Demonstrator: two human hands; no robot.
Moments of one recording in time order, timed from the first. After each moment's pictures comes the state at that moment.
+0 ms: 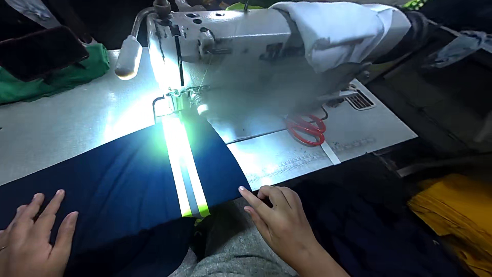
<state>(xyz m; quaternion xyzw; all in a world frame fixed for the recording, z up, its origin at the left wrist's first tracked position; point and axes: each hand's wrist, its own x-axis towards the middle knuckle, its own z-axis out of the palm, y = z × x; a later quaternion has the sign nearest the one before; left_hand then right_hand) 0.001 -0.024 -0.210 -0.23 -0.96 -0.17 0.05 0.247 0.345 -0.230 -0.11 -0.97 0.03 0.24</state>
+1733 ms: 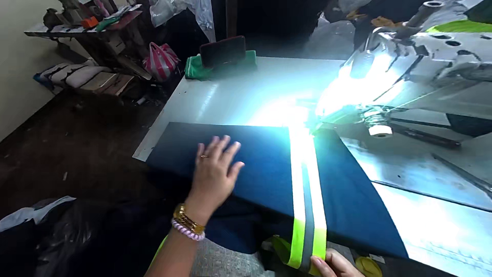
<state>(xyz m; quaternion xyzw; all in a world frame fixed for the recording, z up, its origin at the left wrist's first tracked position) 0.023 0.044 -0.198 -0.23 -0.94 -0.22 0.15 0.236 0.288 -0.238 -0.12 -0.82 0.56 -0.05</state>
